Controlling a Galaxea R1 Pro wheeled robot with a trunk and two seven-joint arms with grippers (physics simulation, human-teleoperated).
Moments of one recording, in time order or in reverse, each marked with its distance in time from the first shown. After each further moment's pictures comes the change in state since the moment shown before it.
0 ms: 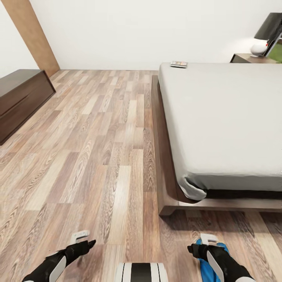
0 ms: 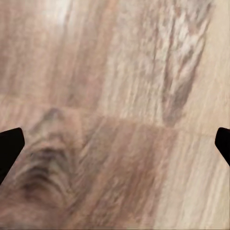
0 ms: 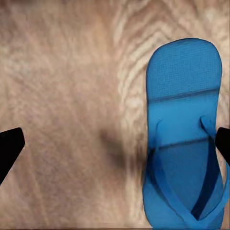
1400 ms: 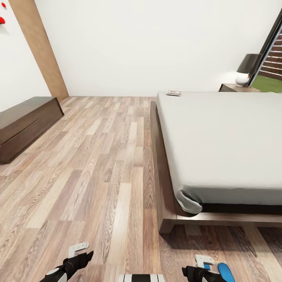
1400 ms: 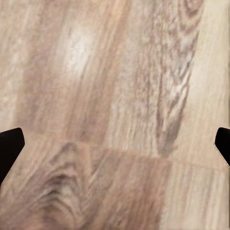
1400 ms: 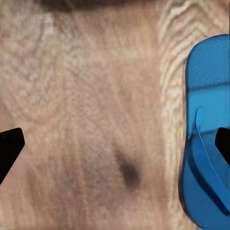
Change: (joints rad) left arm 0.006 -0.031 0.002 0.178 -0.024 -0.216 0.075; right arm 0.005 0.067 -0.005 0.295 0.004 -0.259 0.004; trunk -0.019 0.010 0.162
